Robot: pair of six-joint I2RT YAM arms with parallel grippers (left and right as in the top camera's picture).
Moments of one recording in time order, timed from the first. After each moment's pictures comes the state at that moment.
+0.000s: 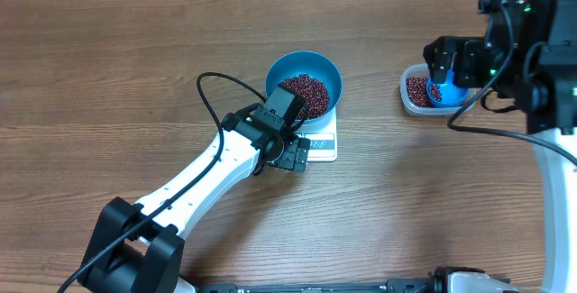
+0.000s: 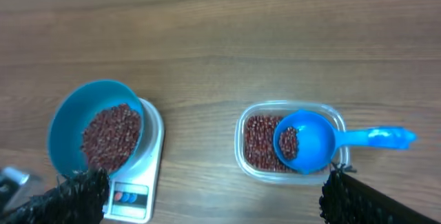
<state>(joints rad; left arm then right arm) -0.59 1.65 1.12 -0.76 -0.04 -0.36 -0.04 1.41 1.60 -1.01 -0.20 0.01</state>
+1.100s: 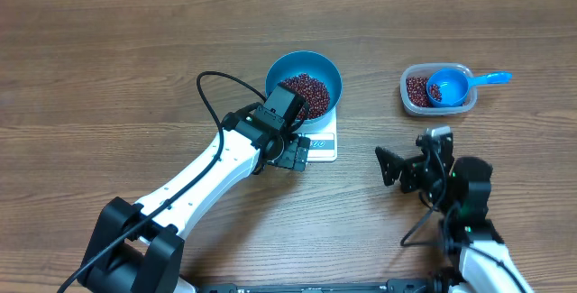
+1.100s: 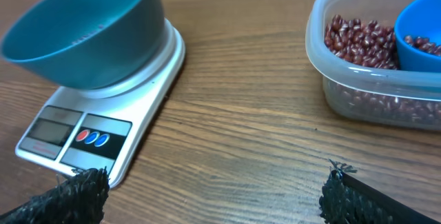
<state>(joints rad) -0.59 1.65 1.13 -0.76 -0.05 -0.35 -0.02 1.00 0.15 0.37 -0.41 0.04</state>
